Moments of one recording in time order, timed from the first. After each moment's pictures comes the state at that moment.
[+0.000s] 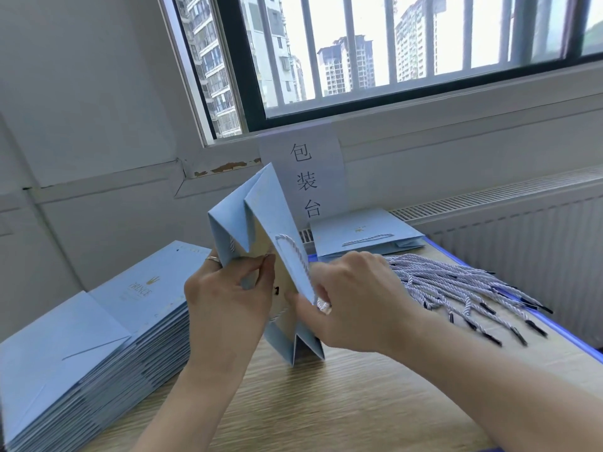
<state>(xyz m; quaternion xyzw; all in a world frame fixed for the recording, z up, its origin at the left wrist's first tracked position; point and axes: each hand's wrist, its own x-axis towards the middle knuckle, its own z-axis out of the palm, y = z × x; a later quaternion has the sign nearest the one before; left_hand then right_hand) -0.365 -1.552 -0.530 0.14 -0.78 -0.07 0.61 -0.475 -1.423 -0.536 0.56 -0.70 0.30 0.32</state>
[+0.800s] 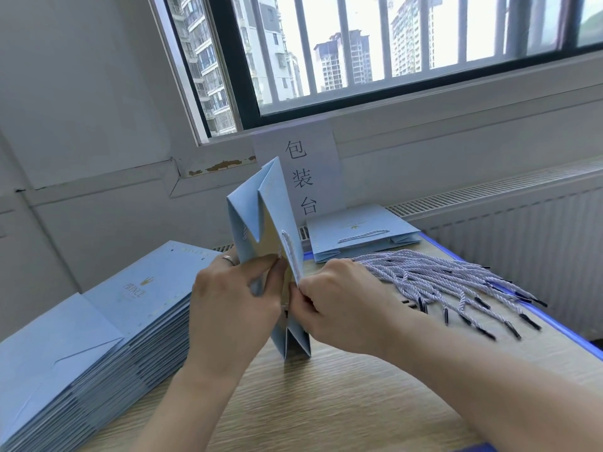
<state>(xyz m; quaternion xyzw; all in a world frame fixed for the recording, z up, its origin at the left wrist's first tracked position) -0.362 -1.539 -0.524 0.12 -0.84 -0.09 0.53 -0.478 -1.434 -0.545 0.60 -0.70 0.28 0.26</state>
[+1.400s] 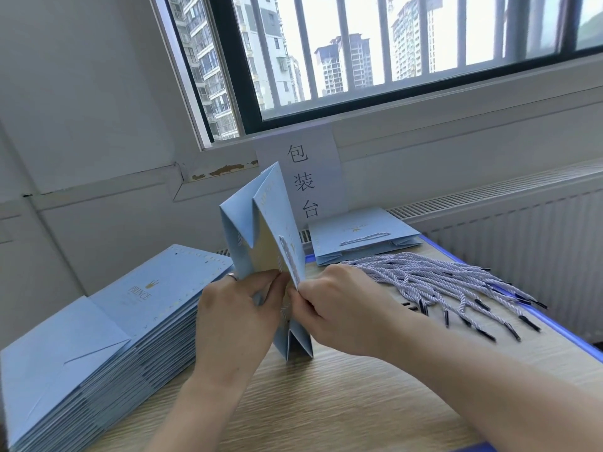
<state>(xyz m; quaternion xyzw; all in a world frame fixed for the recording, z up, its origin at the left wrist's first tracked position) -0.361 -1.546 -0.538 0.13 -0.84 -0.10 0.51 -0.477 -1.434 -0.543 0.62 -0.69 0.28 0.26</state>
